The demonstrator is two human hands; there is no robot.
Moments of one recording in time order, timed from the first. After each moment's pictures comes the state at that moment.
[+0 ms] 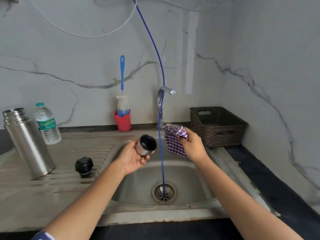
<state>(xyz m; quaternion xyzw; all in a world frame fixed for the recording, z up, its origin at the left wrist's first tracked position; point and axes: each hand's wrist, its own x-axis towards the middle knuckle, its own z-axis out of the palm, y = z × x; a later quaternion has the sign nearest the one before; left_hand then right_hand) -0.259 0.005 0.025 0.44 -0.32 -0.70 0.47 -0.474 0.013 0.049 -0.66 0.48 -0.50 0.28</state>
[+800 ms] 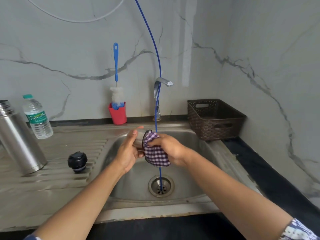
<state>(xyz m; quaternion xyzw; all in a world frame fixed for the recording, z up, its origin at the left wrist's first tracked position) -0.269 0.020 0.014 0.35 -0.46 -0.56 0.59 -0.418 0.044 0.066 -0.64 0.39 -0.32 0.58</state>
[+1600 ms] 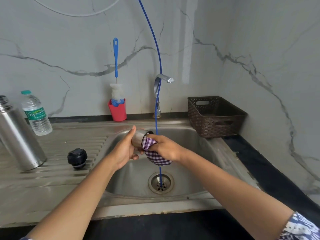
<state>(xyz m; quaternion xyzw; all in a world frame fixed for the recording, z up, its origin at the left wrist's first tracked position) -0.250 0.019 0.021 0.42 -0.53 -0.57 0.46 -0.420 0.034 0.055 -0.74 0.41 -0.26 0.46</state>
